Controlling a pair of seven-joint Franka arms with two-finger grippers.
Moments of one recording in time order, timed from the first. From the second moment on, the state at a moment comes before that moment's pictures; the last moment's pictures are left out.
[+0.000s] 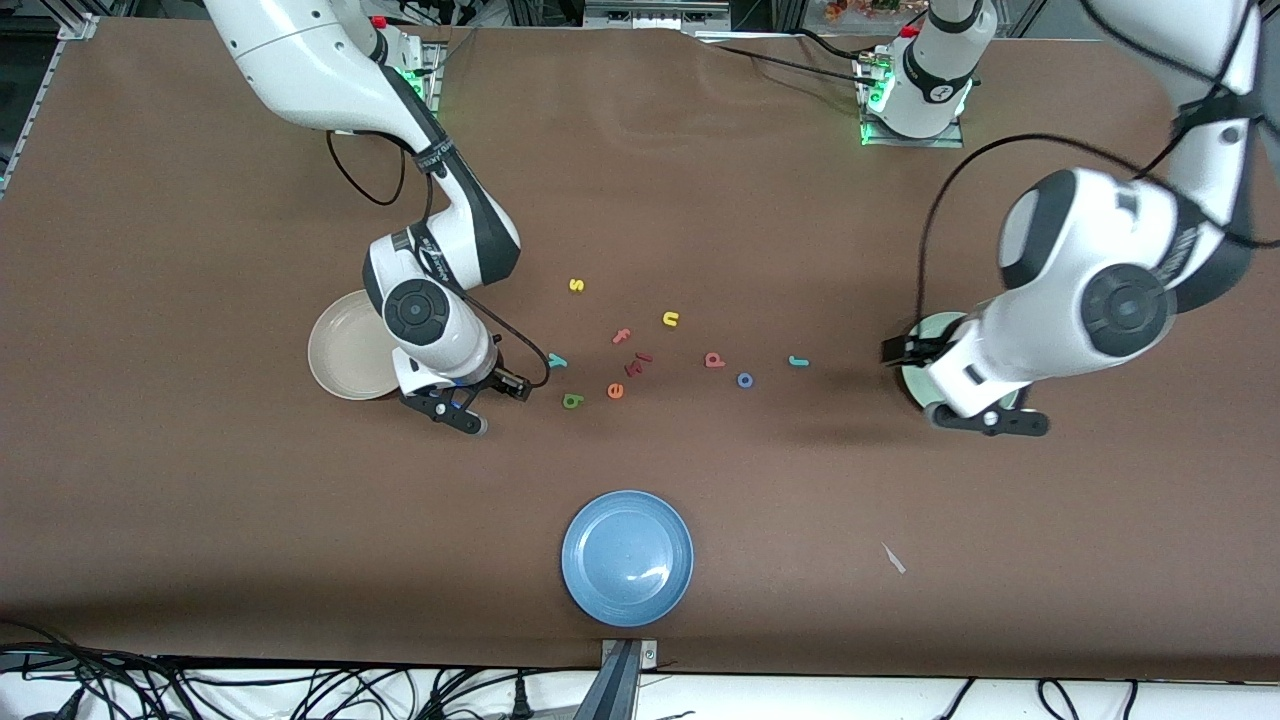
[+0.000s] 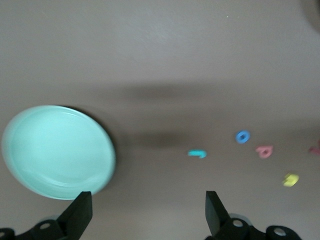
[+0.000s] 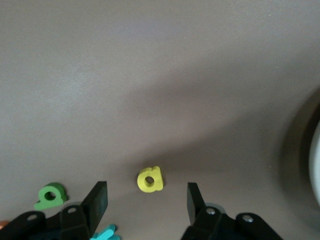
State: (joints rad) left arm -0.13 0.46 -0.13 -1.50 -0.06 1.76 -0.29; right arm 0.43 0.64 0.04 -1.70 0.01 2.31 0.87
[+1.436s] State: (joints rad) left arm -0.26 0.62 -0.15 -1.86 -0.07 2.29 -1.39; right arm 0.44 0.69 0.03 -1.74 0.01 2.42 0.89
